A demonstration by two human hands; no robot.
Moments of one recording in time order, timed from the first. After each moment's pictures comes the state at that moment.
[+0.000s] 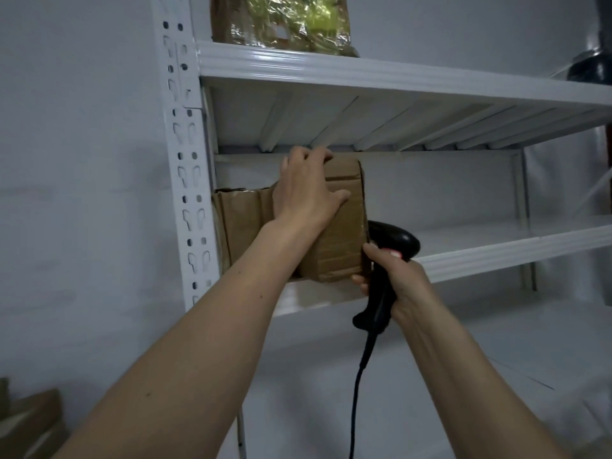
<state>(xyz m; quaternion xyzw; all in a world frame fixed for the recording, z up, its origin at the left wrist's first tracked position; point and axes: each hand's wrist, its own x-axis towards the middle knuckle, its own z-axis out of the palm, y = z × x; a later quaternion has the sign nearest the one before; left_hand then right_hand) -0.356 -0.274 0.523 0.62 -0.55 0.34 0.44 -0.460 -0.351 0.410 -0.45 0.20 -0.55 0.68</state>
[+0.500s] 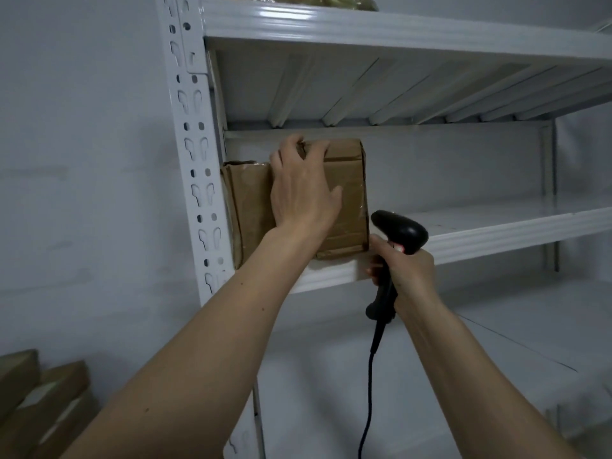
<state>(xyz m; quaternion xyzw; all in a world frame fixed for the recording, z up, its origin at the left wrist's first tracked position) -0.339 -0.271 0.488 0.63 -0.50 0.39 0.44 -0.437 -0.351 0.388 -0.46 0.24 -0.60 0.60</state>
